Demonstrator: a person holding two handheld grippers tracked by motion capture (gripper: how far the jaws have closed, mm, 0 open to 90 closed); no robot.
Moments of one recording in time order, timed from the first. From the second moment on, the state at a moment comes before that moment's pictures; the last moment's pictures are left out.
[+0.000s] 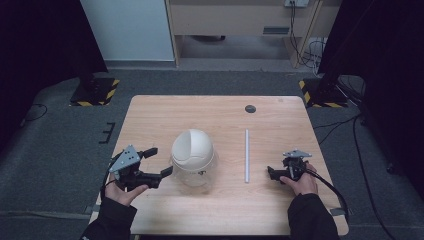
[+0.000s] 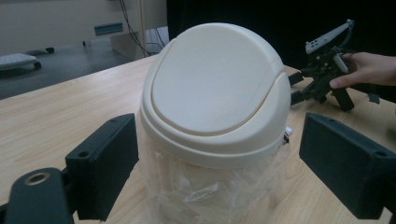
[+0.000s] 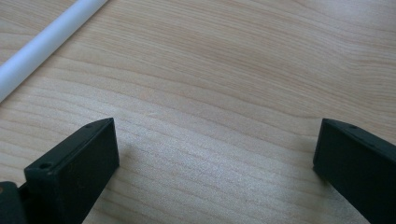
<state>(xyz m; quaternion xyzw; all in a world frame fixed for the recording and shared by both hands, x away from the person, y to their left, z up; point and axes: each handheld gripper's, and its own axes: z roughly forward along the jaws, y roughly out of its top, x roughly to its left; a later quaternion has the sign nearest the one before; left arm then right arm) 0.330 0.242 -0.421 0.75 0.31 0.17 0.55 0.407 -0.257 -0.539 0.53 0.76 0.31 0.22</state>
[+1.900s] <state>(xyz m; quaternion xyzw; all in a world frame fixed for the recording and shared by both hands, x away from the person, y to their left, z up) 0.355 0.177 -0.439 0.80 0.27 0.14 0.52 0.407 -0.257 -0.539 0.53 0.76 0.32 0.22</state>
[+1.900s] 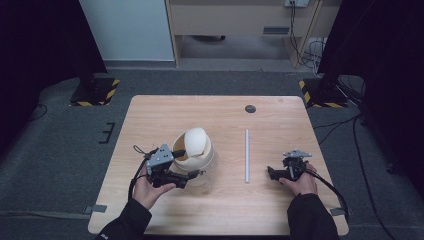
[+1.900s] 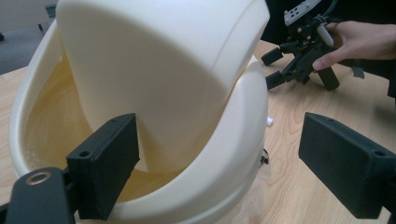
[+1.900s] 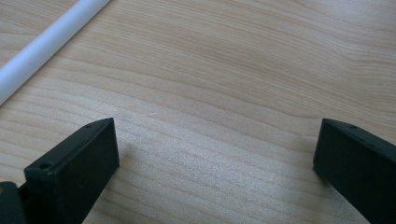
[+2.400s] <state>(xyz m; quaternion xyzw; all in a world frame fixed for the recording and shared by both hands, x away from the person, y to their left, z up) 0.349 0.187 -0.433 0.79 0.27 0.16 0.53 0.407 -0.257 -0.539 0.53 0.76 0.31 0.22</state>
